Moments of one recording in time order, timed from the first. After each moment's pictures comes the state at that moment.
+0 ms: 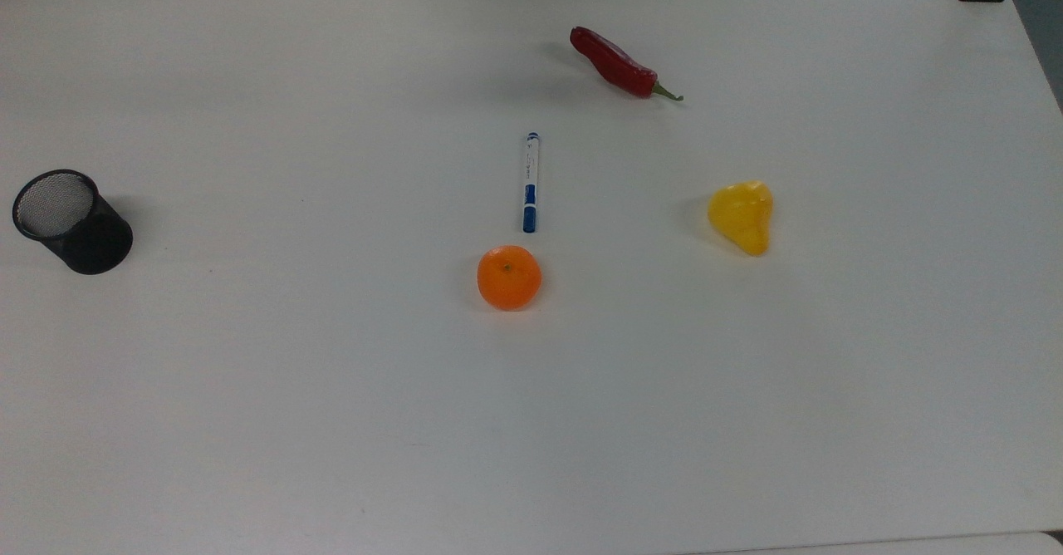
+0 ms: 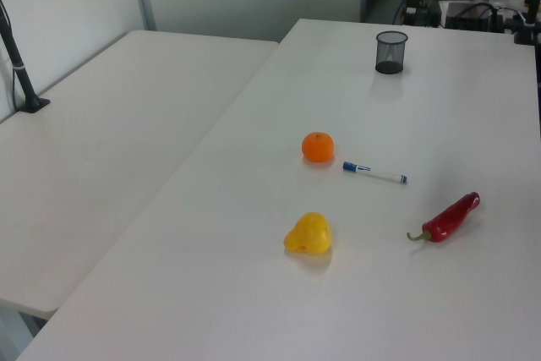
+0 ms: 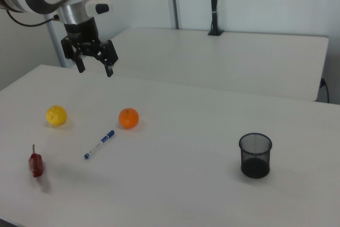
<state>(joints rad) 0.07 -0.04 -0.03 -1.67 0.04 1.73 -0.15</state>
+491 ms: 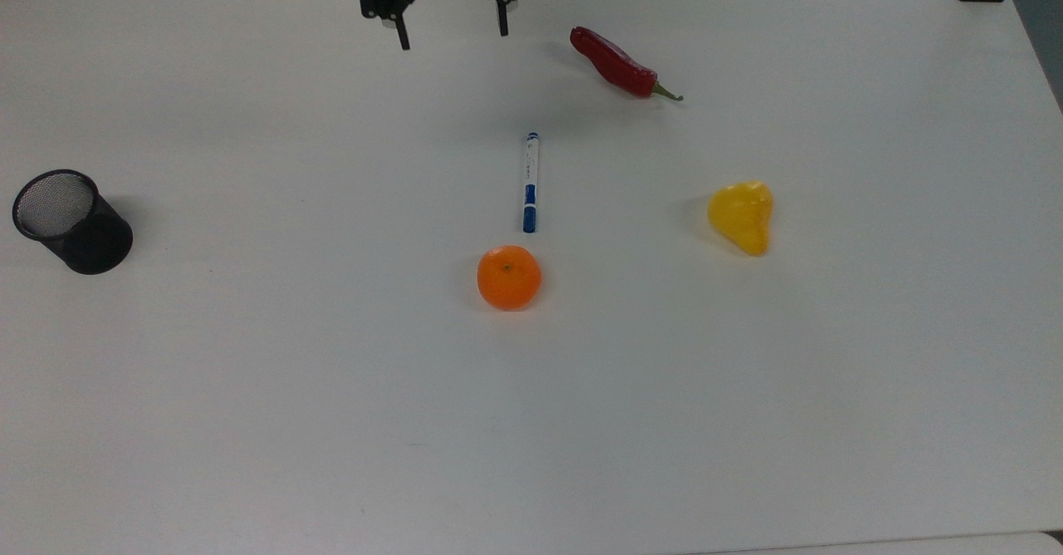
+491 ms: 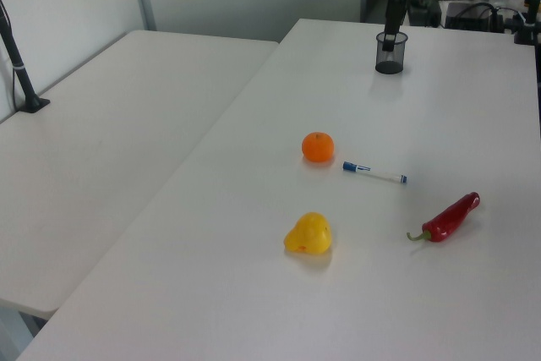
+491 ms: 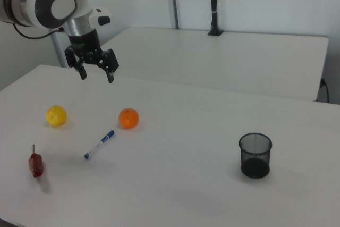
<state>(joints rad) 0.12 0.04 -0.02 -1.69 0.04 1.84 -0.15</state>
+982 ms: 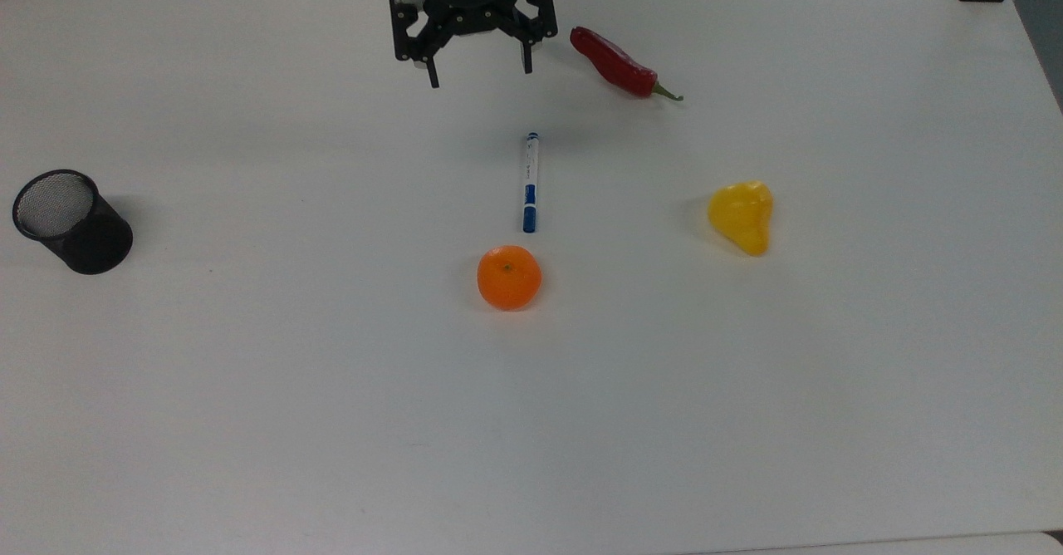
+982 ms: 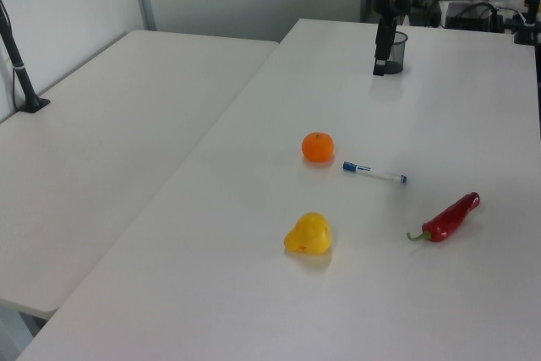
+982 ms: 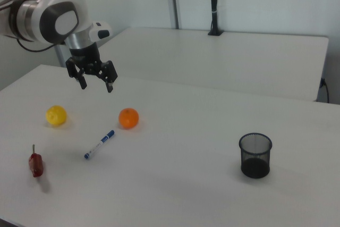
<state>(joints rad) 0.16 0.07 -0.02 -1.76 0.04 1.94 -0.12</state>
